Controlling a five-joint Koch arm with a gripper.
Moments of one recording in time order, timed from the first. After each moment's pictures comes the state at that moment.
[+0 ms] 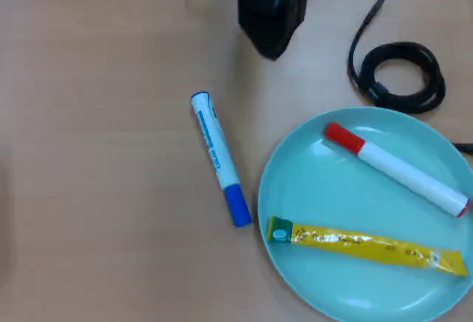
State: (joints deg) arm 98.2 98.8 70.3 90.1 26.7
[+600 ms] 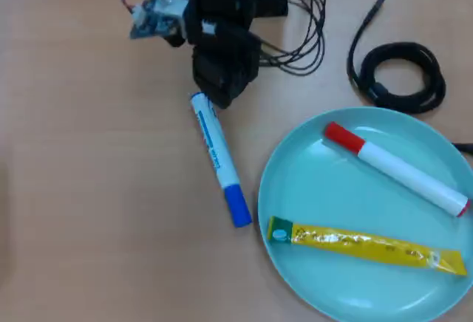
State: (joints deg) arm 110.0 81.1 70.3 89.1 24.2
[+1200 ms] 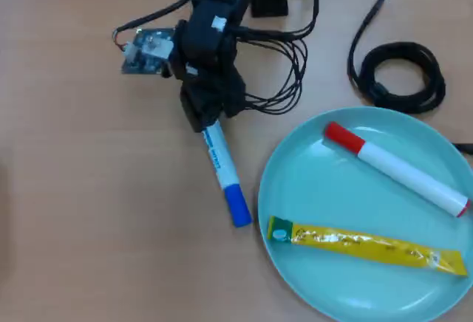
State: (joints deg) arm 112.9 71.3 69.9 86.9 45.4
